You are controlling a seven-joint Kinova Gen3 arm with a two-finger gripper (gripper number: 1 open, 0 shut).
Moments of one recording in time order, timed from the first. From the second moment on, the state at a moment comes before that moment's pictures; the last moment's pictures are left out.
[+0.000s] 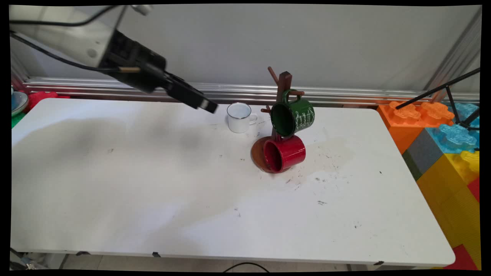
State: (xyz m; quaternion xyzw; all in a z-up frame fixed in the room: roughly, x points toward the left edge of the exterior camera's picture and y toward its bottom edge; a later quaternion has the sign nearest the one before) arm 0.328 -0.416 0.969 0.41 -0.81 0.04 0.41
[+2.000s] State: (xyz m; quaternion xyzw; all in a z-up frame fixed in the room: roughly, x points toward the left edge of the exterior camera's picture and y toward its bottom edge) arm 0.160 -0.439 0.855 0.47 -0.72 0.05 0.51
